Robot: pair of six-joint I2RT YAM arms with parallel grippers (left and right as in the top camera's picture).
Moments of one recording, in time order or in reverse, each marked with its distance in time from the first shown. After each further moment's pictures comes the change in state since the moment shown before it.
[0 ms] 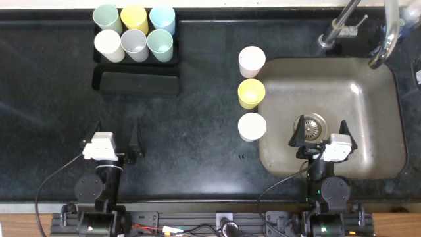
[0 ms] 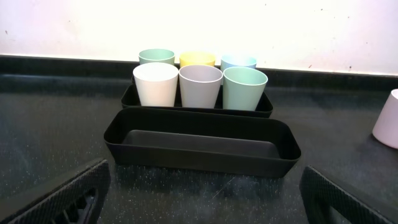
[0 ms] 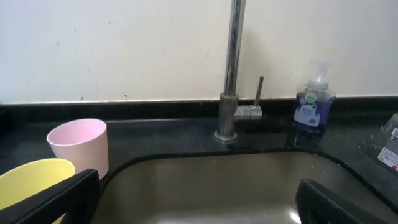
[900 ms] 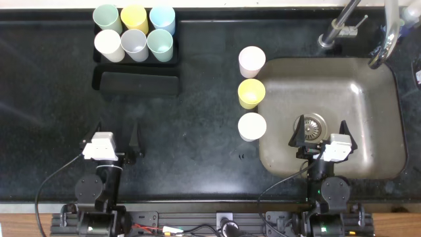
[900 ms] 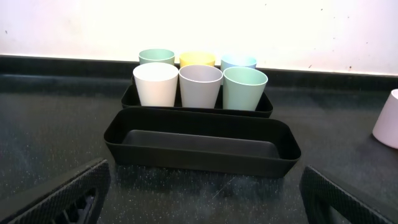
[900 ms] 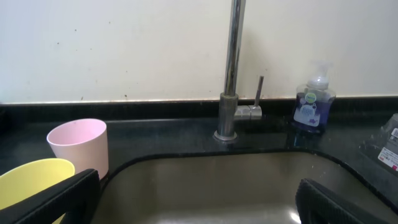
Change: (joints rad) left arm 0.000 0.000 0.000 0.000 0.000 0.000; right arm 0.000 0.000 0.000 0.000 0.000 -0.001
